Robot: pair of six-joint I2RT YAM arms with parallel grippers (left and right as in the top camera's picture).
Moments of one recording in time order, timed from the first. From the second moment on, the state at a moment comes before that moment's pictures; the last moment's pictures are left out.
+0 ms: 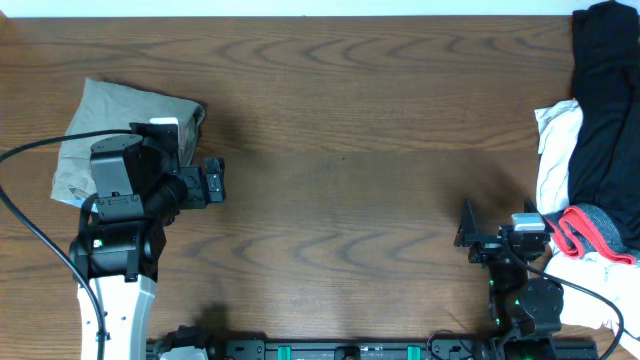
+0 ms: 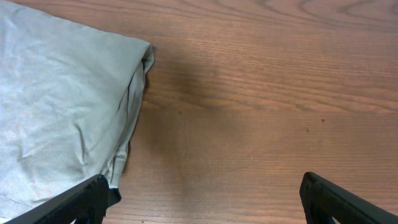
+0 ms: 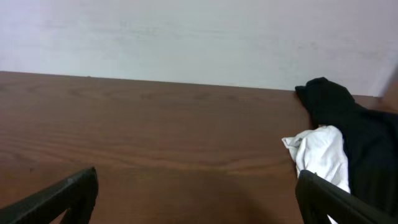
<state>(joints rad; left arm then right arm) 0.09 1.00 0.96 -0.74 0.19 -0.01 0.09 0.02 0.01 -0.06 0.08 -0.01</state>
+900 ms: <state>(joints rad) 0.09 0.47 0.56 -0.41 0.02 0.02 0.09 0.02 0.01 -0.06 0.08 -0.01</state>
